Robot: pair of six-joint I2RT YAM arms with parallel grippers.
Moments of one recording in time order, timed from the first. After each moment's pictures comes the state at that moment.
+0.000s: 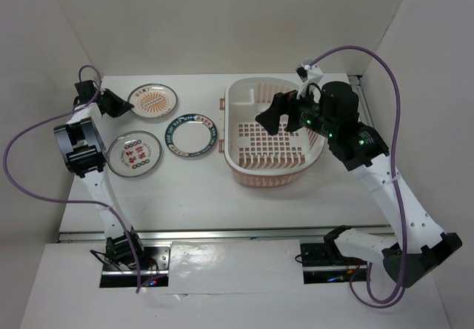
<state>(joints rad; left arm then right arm) 0.42 2.38 1.85 -0.20 0.52 -0.59 0.48 1.11 1.36 -0.51 -0.26 0.25</state>
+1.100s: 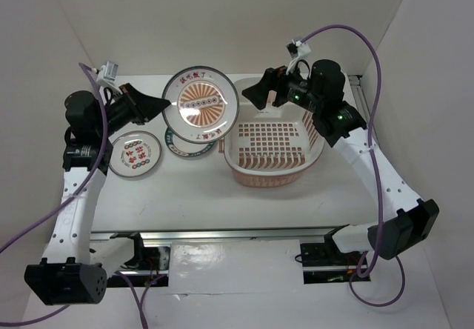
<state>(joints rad) 0.08 1.03 1.12 -0.13 0.72 -0.67 0.42 1.33 1.44 -0.21 -0.40 0.30</state>
